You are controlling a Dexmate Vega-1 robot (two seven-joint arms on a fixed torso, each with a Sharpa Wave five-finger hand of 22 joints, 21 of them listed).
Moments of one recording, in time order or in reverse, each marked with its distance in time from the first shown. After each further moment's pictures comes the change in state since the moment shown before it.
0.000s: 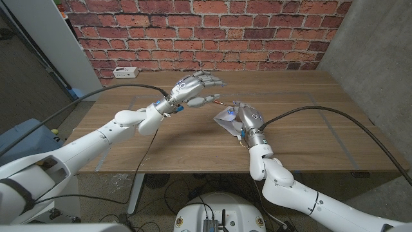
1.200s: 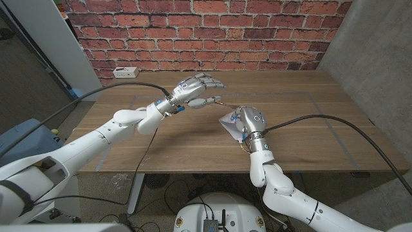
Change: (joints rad) left arm 0.013 0.004 -0.026 -0.029 -0.018 0.005 -0.125; left_hand -0.051 0.002 -0.004 0.012 0.000 0.025 0.011 0.008 0.000 0.033 0.011 0.007 0.005 0.005 0.000 0.001 -0.003 -0.005 0.005 -0.008 0.000; right arm -0.088 0.031 0.061 0.013 -0.126 0.033 -0.053; right_hand 0.122 0.079 -0.023 -0.020 -0.031 0.219 0.078 -0.089 -0.007 0.483 0.060 0.205 0.100 0.411 -0.035 0.302 0.305 0.174 -0.028 0.096 0.028
